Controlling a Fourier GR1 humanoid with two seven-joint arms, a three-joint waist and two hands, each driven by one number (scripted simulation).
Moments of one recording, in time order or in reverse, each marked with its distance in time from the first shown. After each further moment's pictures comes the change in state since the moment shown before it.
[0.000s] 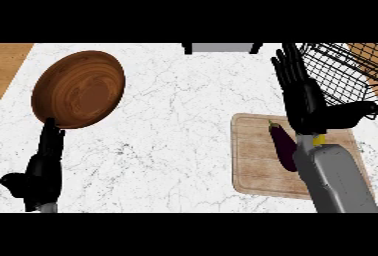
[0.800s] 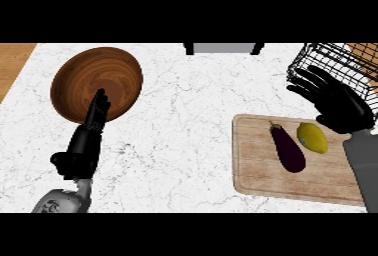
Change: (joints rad) left arm -0.200 -0.043 -0.178 -0.039 -0.102 -0.043 0.082; right arm -0.035 -0.209 -0.220 0.407 -0.634 0.823 0.238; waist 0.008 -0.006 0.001
